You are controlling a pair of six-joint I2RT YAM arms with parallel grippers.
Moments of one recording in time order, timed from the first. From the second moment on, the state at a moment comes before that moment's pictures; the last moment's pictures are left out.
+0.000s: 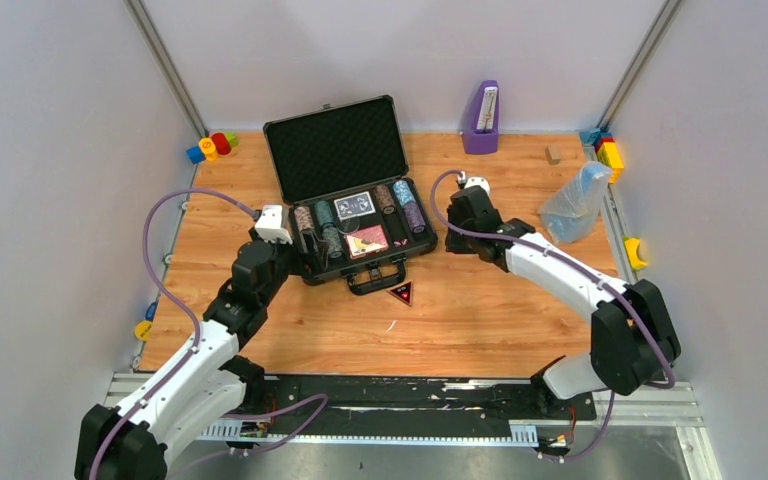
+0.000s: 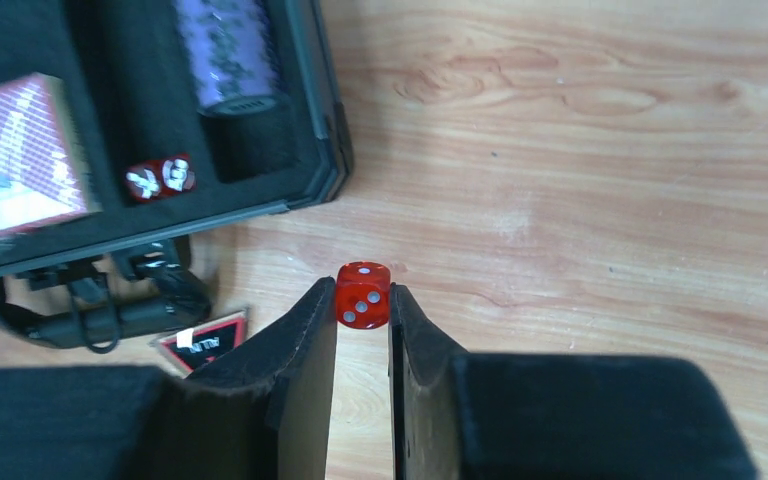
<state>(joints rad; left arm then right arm) -0.41 0.78 0.42 0.10 -0.11 -0.30 0.56 1.46 0.99 -0.38 0.21 0.46</state>
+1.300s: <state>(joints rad) -0.41 0.78 0.41 0.11 -0.06 -0.31 0.65 1.72 1.20 -0.31 0.14 0.38</state>
